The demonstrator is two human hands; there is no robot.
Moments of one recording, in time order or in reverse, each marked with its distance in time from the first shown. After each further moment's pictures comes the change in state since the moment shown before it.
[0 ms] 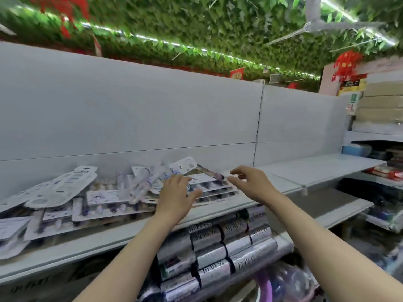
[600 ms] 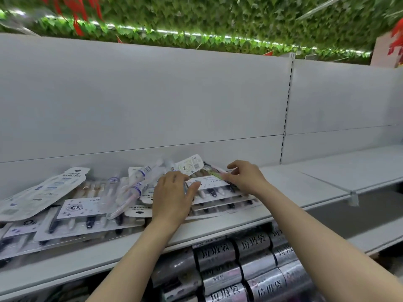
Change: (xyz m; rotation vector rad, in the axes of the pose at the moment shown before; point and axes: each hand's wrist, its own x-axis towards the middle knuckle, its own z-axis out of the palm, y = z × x) left_hand 0.057 -0.022 0.053 0.132 0.213 -0.135; right_hand 0.125 0.046 0.068 0.162 -0.098 0.043
